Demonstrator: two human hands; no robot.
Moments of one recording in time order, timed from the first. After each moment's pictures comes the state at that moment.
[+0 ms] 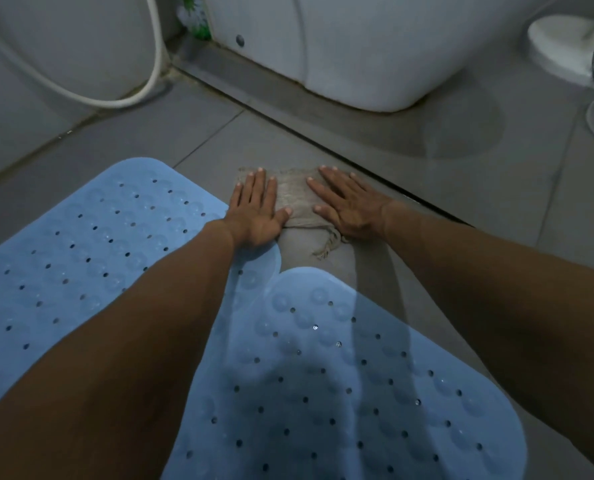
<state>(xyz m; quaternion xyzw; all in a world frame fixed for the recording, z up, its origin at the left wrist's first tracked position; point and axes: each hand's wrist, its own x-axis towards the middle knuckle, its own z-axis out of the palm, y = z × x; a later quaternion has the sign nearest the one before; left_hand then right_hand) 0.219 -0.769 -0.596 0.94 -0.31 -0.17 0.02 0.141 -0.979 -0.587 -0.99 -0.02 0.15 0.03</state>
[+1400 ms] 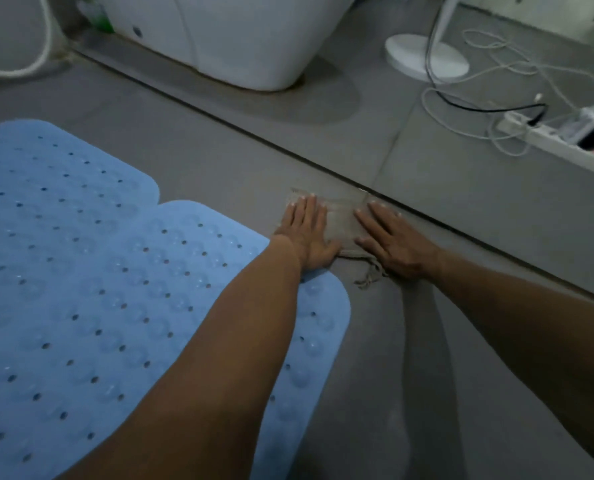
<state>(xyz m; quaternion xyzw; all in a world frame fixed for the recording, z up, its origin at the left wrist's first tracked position) -0.071 -0.932 -0.588 0.88 -0.45 -0.15 0.00 -0.197 -1.115 -0.593 -0.98 0.14 0.10 0.06</state>
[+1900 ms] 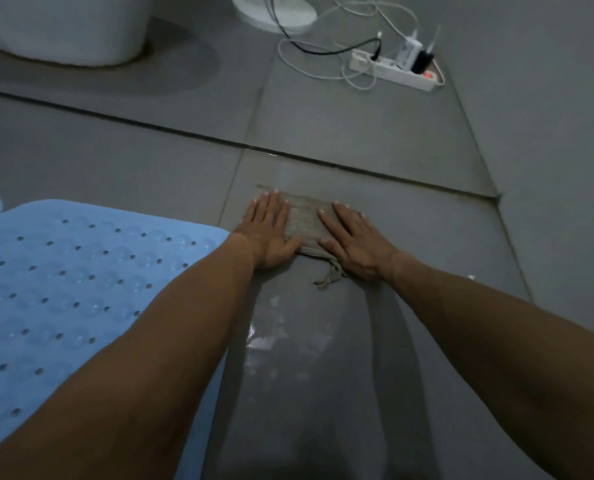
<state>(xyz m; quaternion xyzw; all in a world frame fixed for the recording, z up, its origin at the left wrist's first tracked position) -0.192 -0.964 -0.592 0.78 -0.61 -0.14 -0.04 -0.378 -1.086 -0.596 -0.94 0.30 0.10 0.10</state>
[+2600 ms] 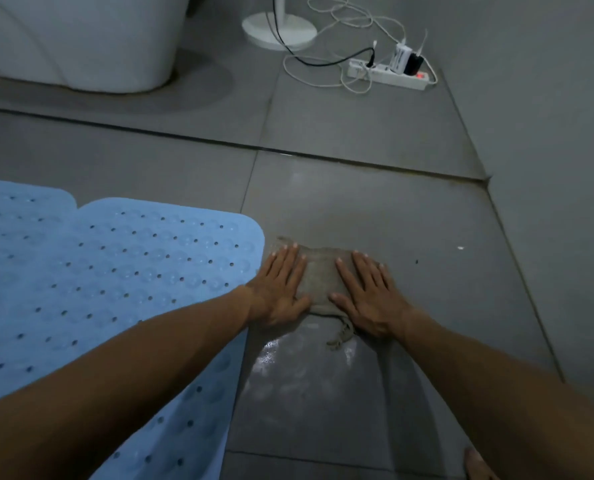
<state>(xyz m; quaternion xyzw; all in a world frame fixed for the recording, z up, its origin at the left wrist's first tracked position) -0.270 -0.833 -0.590 0.73 -0.67 -0.15 -0.06 -0.467 -0.947 -0.596 -0.92 0.35 0.13 0.11</state>
